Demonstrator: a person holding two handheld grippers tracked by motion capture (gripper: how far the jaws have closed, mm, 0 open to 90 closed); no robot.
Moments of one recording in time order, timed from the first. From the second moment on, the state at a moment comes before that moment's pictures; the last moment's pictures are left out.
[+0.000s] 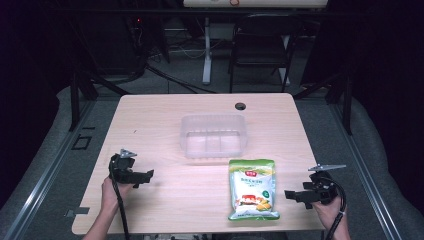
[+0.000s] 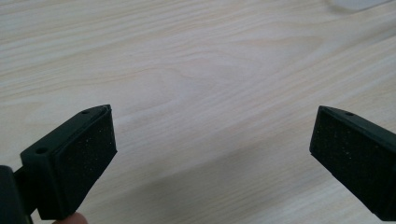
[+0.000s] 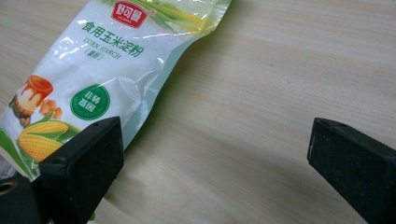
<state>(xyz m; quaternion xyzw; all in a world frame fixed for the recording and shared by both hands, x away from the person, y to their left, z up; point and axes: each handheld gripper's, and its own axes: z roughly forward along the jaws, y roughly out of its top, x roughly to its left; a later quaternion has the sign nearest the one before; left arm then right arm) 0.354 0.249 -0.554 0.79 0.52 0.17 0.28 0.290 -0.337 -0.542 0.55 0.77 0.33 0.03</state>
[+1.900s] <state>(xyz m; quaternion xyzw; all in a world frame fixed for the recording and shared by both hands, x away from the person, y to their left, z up) 0.356 0.235 -0.545 0.80 0.50 0.11 0.31 0.342 -0.294 -0.541 0.55 0.76 0.34 -0.05</state>
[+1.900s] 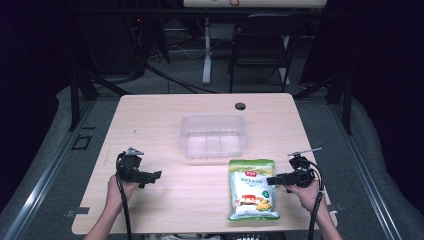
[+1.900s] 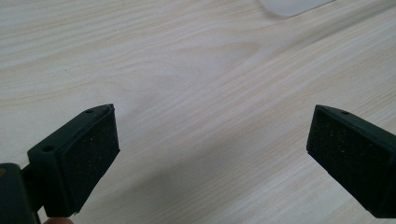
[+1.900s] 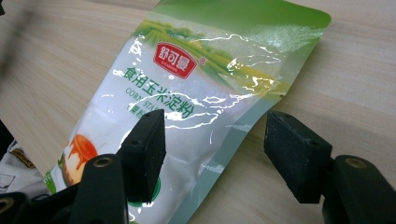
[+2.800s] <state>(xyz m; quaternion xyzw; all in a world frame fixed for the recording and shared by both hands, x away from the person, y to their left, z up) 0.360 0.234 -0.548 0.81 0.50 0.10 0.31 0.363 -0.292 -0.559 0.59 0.74 0.31 -0.08</state>
